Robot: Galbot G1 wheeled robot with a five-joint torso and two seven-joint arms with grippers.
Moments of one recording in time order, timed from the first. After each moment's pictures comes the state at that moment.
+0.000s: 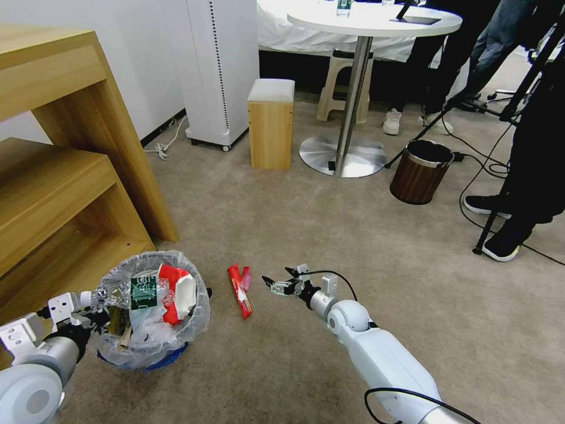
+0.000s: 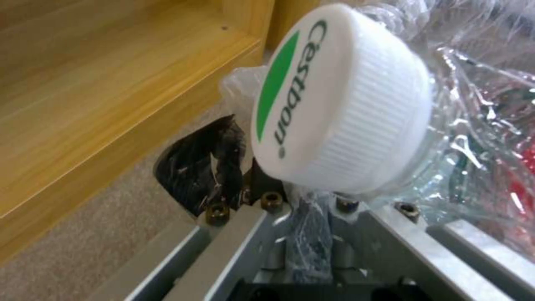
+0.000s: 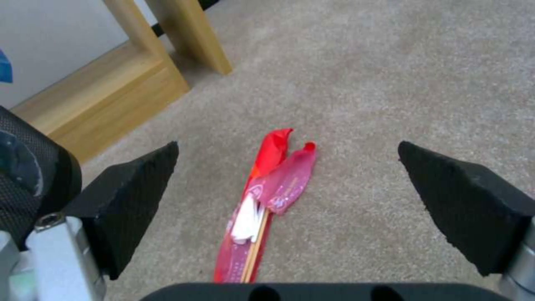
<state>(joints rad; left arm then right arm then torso) 1.62 -1.12 -0.96 -2.20 -0.99 0.63 -0.41 -0.80 1.34 -0.02 1.16 0.56 -0.10 -0.33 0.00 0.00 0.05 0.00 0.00</state>
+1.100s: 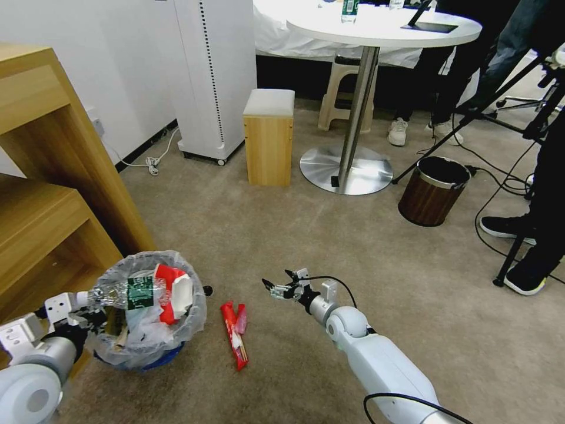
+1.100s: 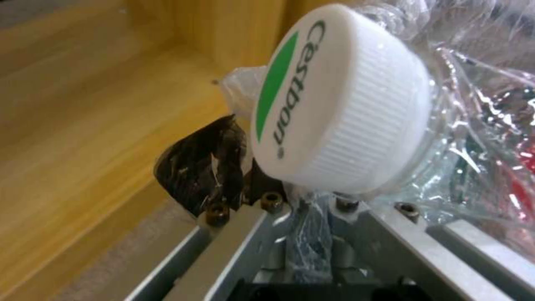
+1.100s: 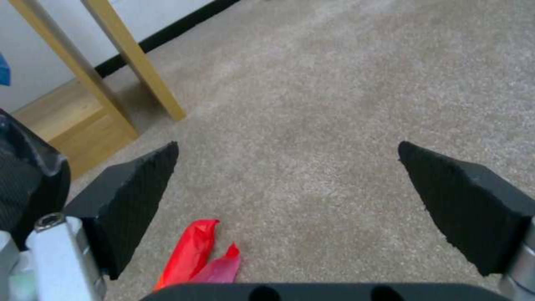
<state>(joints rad) 1.63 -1.11 -1.01 -2.17 -0.98 0.63 -0.41 -0.82 1.35 -0.02 1.14 0.55 -0.03 -0.33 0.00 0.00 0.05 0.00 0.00</state>
